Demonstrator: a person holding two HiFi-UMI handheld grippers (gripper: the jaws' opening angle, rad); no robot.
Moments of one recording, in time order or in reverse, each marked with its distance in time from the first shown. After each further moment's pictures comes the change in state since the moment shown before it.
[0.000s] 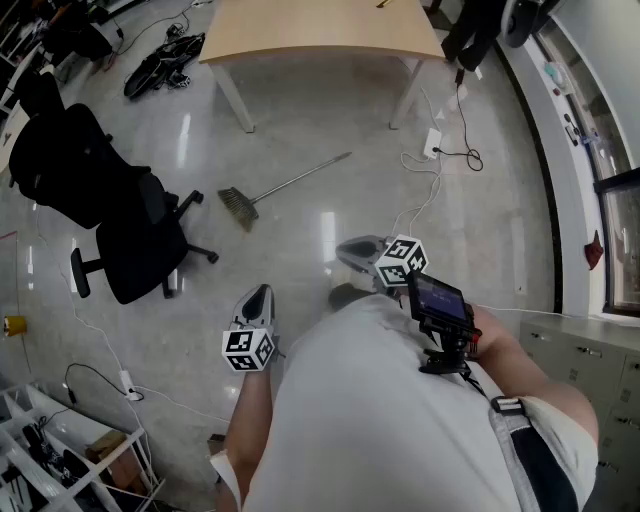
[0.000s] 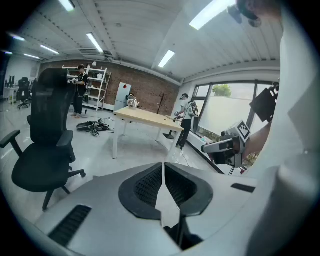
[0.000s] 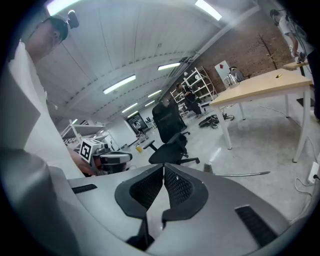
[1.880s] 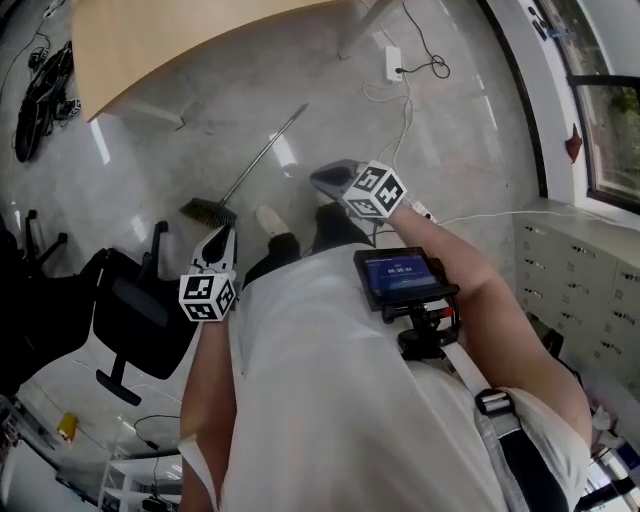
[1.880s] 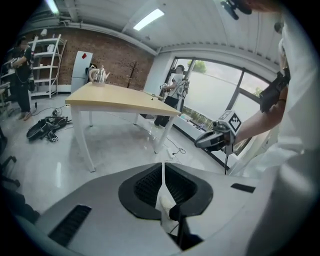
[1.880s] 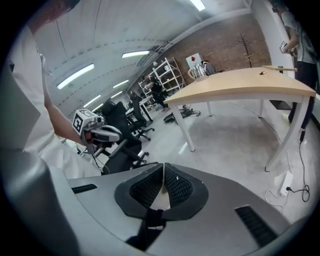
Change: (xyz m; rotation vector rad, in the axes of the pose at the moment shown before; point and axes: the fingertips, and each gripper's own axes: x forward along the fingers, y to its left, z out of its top) left arm 0.299 0.167 0.154 0.190 0.318 -0.390; right arm 0.108 -0.271 0.125 0.095 0.119 -0.372
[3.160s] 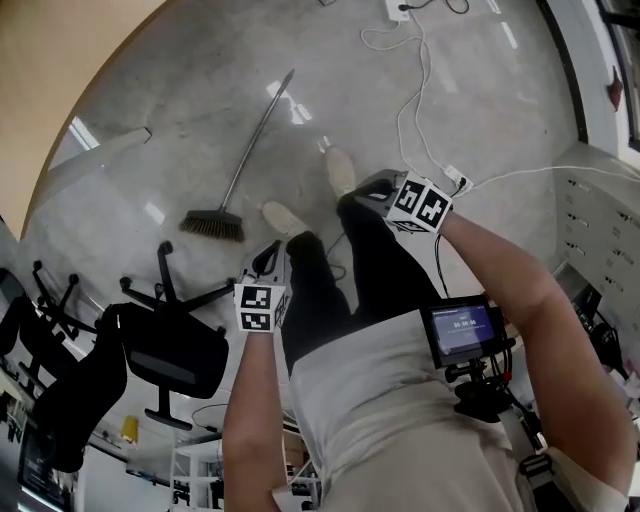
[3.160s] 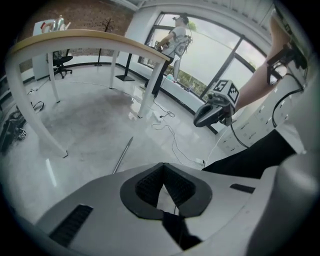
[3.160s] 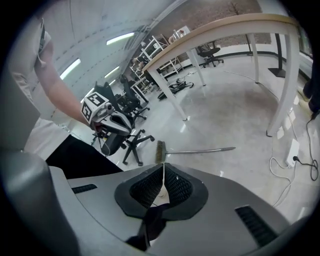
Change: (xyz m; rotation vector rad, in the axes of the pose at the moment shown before) left arm 0.168 -0.030 -0.132 0.138 0.412 -0.150; right arm 0.020 -0.093 -0.167 0.088 0.221 0.069
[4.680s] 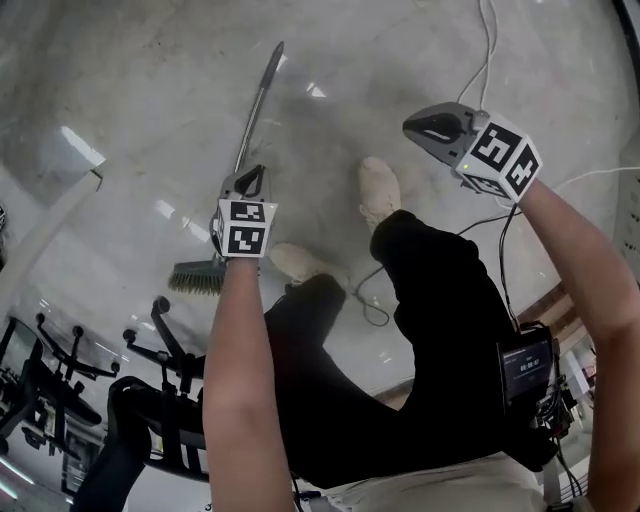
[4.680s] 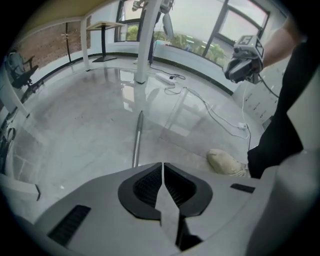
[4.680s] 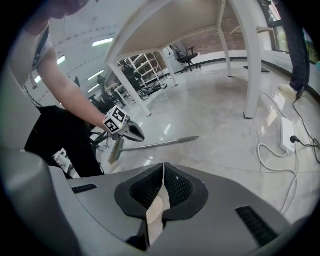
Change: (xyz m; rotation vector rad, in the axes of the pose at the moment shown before) left arm 0.341 0.198 -0.020 0.297 0.239 0.091; right arm 0.084 -0.257 -0.086 0.058 -0.134 -0.178
